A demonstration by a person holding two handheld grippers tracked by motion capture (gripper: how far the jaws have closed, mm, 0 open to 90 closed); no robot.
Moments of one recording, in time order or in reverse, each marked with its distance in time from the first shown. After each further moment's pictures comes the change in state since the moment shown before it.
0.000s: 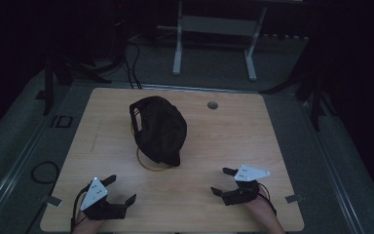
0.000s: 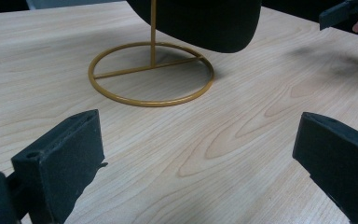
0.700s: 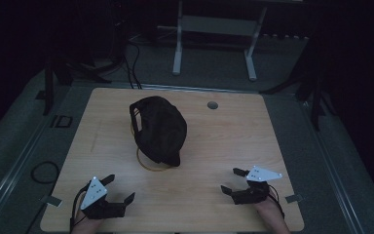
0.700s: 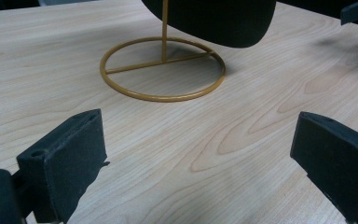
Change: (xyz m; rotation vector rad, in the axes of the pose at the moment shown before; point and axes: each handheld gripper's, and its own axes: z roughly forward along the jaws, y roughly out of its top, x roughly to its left) left arm 0.003 -0.001 0.000 0.017 0.035 -0.001; right arm -0.017 -0.019 -0.017 -0.023 -0.043 0.061
